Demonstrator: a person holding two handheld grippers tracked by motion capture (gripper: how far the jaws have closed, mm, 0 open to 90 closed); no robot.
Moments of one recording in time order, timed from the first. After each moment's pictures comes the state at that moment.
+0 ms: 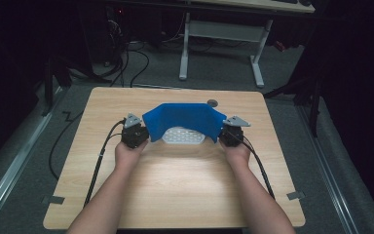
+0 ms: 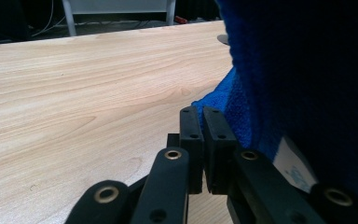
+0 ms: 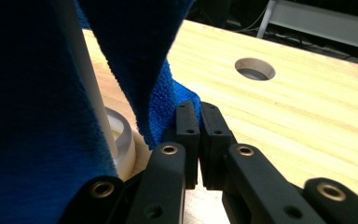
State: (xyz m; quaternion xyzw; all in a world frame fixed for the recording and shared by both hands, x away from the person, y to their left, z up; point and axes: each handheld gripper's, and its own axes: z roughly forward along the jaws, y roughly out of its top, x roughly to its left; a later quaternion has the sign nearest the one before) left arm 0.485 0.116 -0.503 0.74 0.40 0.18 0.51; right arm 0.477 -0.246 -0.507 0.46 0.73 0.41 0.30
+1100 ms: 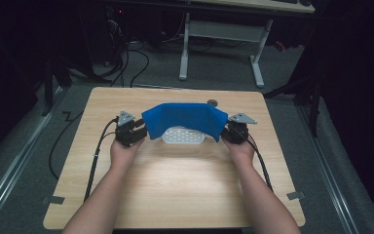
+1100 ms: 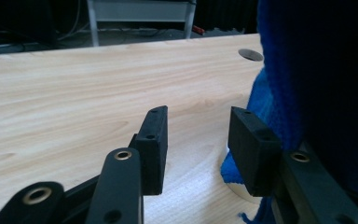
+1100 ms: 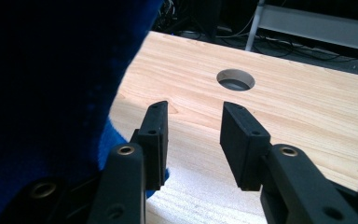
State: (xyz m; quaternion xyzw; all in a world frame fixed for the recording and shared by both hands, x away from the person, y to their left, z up) left arm 0.486 0.133 -0.492 0.72 0.43 0.20 0.51; right arm 0.477 -0.259 -0.491 0.48 0.71 0.42 0.30
